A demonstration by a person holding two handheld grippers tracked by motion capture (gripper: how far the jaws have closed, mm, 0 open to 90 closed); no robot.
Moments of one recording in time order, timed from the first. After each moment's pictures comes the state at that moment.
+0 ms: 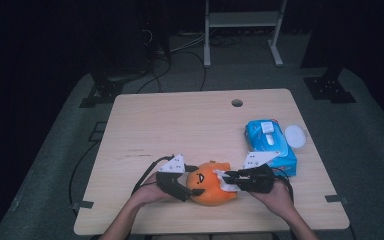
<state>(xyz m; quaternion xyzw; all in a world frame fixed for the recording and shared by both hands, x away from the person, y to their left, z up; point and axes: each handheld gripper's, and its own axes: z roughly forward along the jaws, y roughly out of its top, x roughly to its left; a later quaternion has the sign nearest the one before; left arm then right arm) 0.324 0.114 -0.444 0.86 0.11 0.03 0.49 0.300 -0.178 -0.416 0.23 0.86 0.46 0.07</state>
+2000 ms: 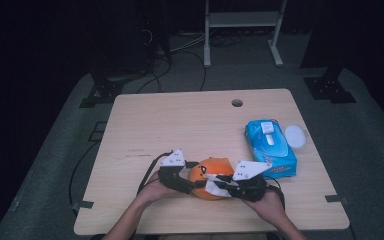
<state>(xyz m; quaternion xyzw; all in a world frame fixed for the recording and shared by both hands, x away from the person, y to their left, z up) 0.337 0.112 -0.449 0.84 0.17 0.03 0.52 0.276 -0.149 -0.413 0.19 0.86 0.46 0.13</state>
